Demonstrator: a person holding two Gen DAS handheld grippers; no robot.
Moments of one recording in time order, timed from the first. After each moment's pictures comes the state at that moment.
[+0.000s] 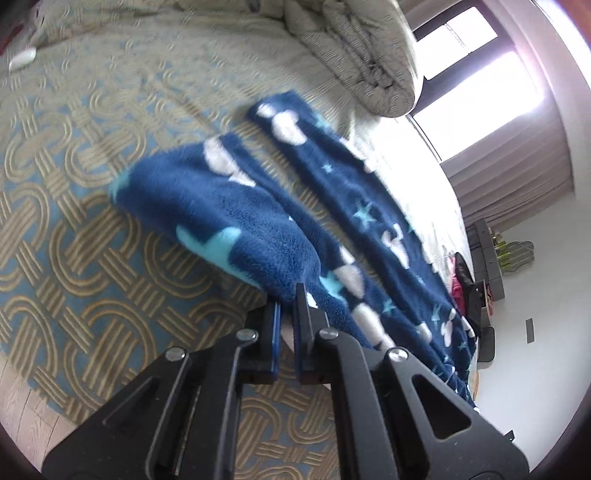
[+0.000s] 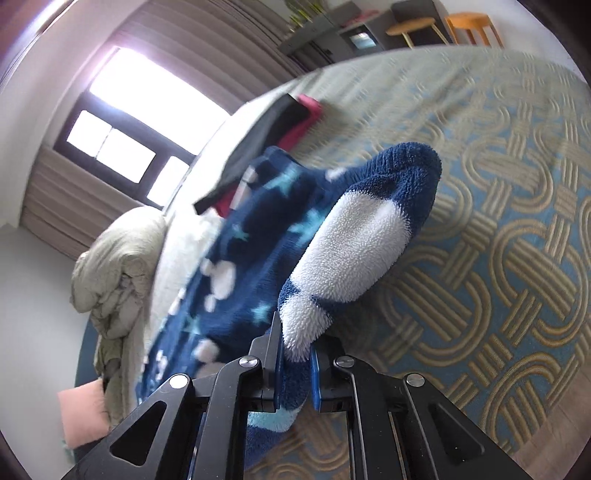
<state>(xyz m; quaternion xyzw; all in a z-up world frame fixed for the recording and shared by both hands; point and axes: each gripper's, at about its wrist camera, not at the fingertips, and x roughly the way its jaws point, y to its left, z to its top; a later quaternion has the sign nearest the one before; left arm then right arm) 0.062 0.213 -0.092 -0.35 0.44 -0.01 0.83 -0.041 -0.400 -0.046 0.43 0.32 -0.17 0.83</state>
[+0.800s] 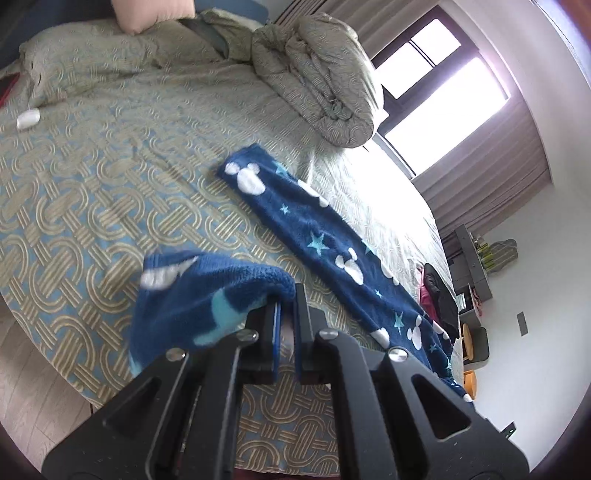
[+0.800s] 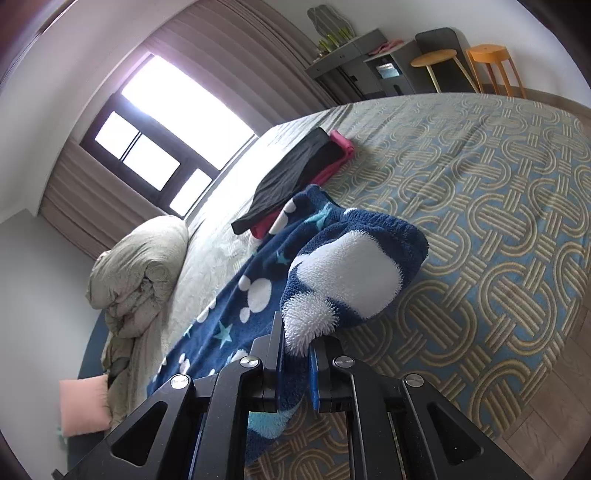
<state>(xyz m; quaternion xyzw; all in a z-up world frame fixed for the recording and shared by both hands) 0.023 0.217 -0.009 -0.33 0.38 -0.03 0.87 -0.064 -0.386 0.005 0.39 0.28 -0.16 0.86</state>
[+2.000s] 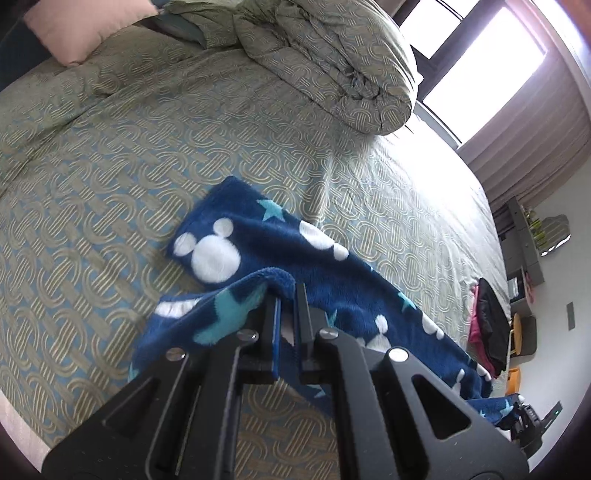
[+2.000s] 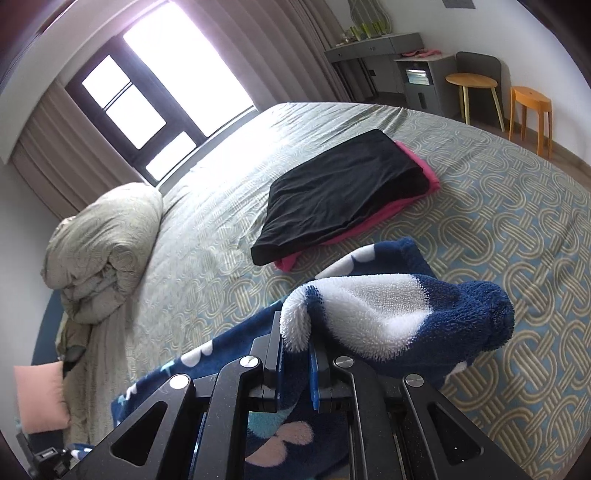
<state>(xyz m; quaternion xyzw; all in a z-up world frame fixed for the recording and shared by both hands) 0.264 0.178 -0.001 -0.24 0.47 0.03 0.85 0.176 -0.389 0.027 0.30 0.38 -0.19 0.85</state>
